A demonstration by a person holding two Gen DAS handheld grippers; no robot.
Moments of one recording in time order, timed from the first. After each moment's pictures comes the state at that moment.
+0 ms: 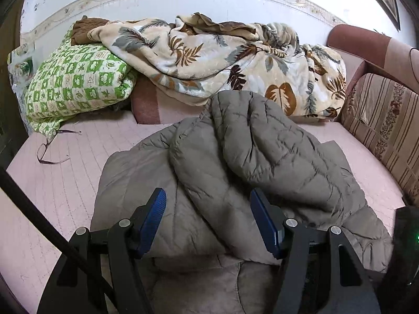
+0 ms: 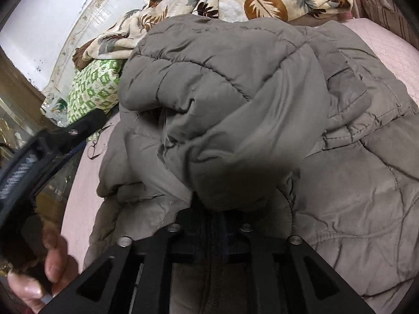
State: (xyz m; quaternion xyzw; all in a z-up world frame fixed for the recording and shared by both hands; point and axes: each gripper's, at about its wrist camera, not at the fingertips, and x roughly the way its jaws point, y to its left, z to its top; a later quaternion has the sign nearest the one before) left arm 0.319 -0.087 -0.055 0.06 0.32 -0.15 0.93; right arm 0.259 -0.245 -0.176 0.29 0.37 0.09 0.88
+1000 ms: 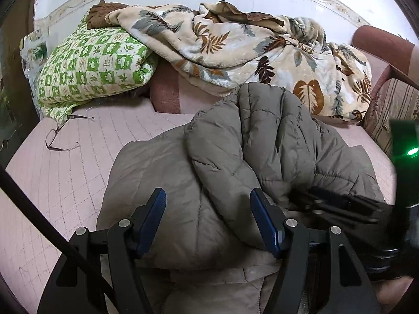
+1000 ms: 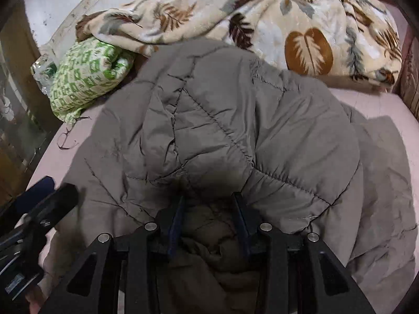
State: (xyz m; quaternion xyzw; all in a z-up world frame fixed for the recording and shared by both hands) left arm 0.349 -0.072 -0.070 0.05 0.35 -0.10 0.93; right arm 0.369 -0.245 -0.145 0.13 0.36 0.08 0.92
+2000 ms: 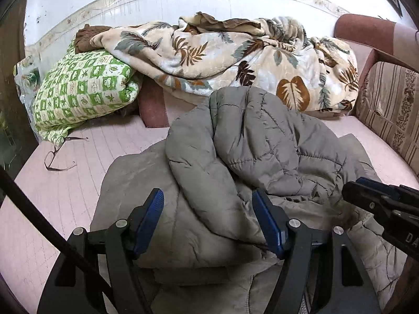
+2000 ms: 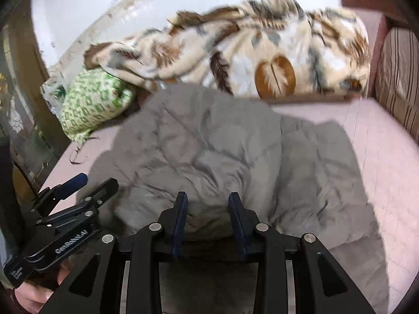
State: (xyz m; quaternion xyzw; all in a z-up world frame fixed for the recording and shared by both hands) left arm 0.328 -0.101 -0.076 0.10 0.31 -0.12 0.94; right arm 0.283 -0.281 -0.119 0.15 0.29 0.06 0.94
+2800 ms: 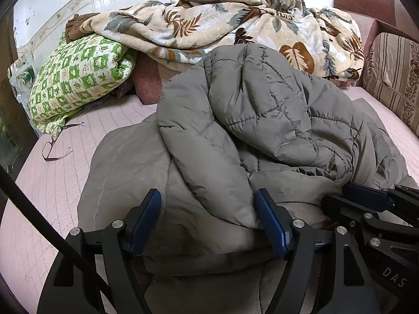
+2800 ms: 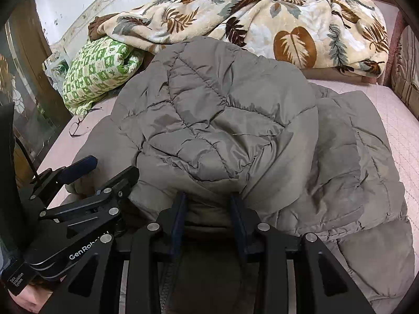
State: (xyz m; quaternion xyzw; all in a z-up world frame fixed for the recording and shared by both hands) left arm 0.337 -0.109 -0.114 0.14 0.35 -0.10 0.92; right arm 0.302 -0.249 -0.163 0.13 0.35 0.09 0.92
